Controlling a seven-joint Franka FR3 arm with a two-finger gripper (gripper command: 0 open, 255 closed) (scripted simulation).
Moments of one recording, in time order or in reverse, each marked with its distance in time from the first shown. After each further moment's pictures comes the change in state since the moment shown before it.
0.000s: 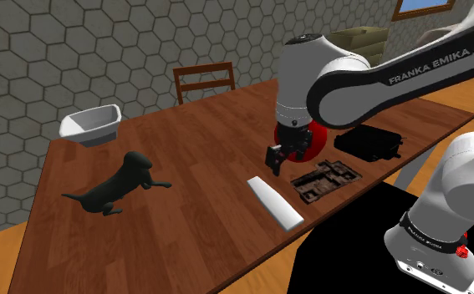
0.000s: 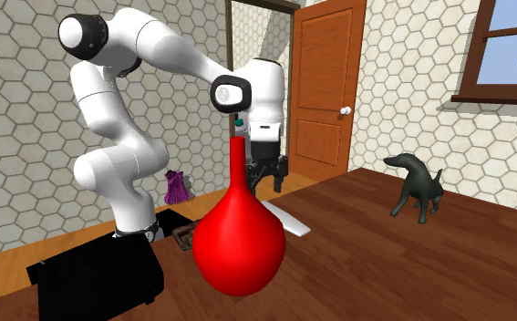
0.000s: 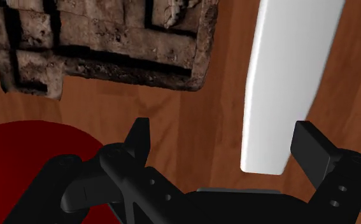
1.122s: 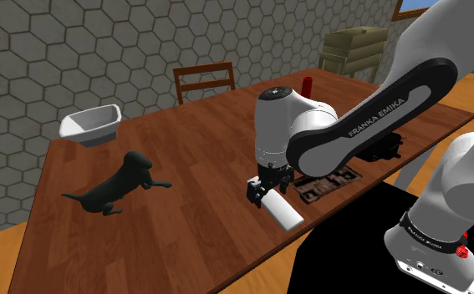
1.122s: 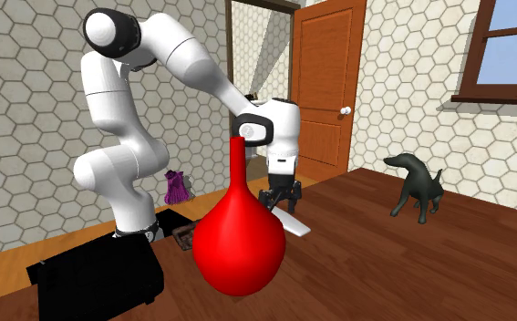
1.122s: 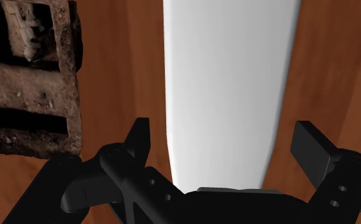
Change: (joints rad) arm -0.012 0.289 0.151 0.009 -0.052 0.266 0.224
